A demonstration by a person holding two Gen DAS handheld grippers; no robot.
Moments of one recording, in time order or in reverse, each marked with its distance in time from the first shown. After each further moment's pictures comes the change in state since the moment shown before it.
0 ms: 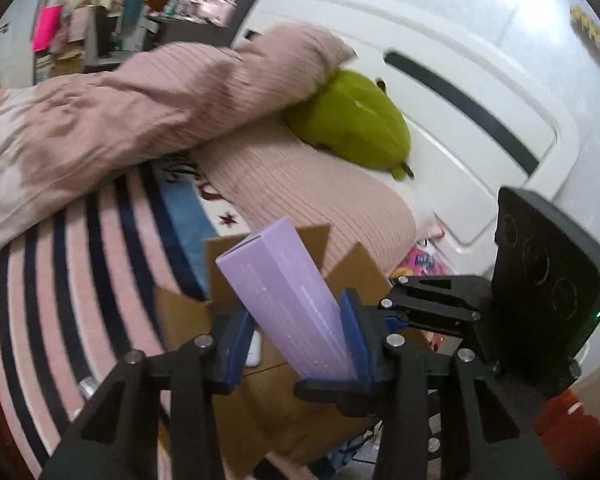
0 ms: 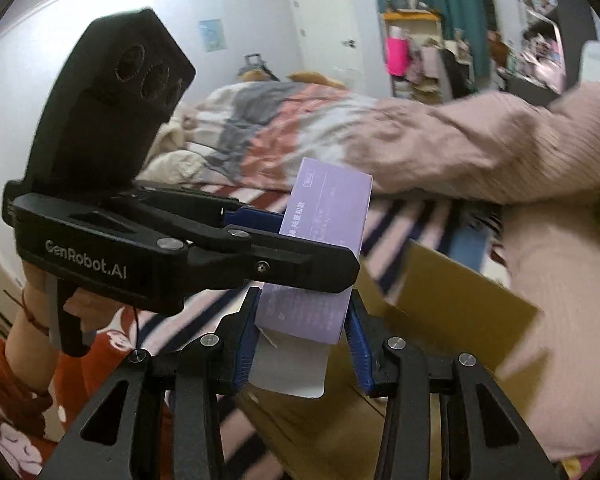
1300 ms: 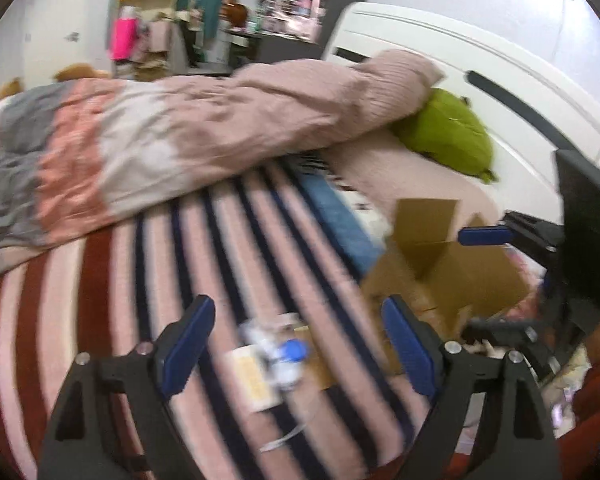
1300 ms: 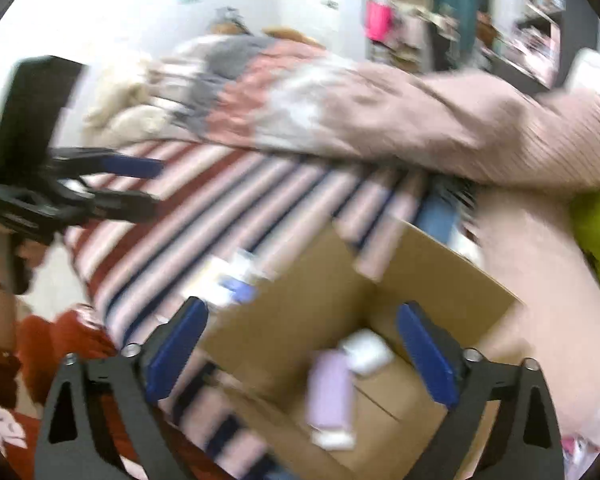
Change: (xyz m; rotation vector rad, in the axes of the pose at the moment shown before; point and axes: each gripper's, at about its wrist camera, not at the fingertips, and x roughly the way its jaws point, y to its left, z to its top) left arm -0.128 0.114 -0.085 -0.067 -0.086 0.335; right arm 0.025 0.044 0.024 -0.076 0.146 -0.109
